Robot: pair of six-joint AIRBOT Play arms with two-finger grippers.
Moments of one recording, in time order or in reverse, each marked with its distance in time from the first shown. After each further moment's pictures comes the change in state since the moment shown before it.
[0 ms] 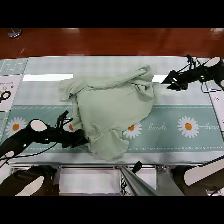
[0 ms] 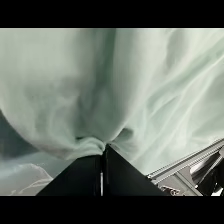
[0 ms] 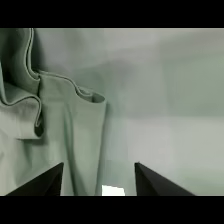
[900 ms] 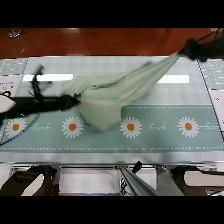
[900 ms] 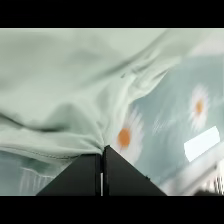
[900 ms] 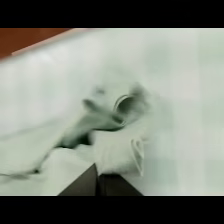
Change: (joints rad) left arm 0.111 0.221 0.471 0.016 0.001 0.110; right arm 0.001 0.335 0.147 0.058 -0.107 -0.003
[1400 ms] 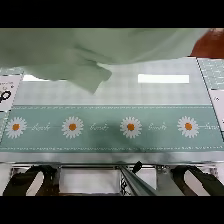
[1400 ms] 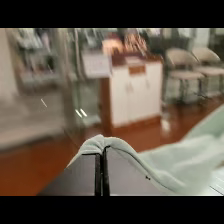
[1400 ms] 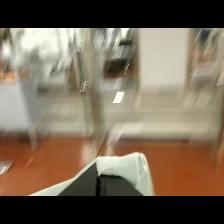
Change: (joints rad) left arm 0.196 0.213 1.004 0.167 -0.023 0.117; right arm -0.026 0.586 0.349 -0.092 -0.077 0.029
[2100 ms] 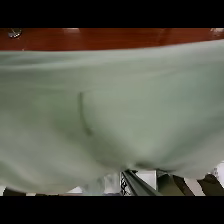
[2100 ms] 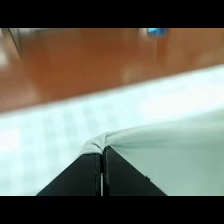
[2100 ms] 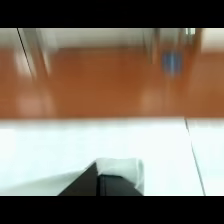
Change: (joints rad) left arm 0.018 -0.018 0.112 0.366 -0.688 -0.216; right arm 0.000 0.098 0.007 -0.361 0.669 0.122
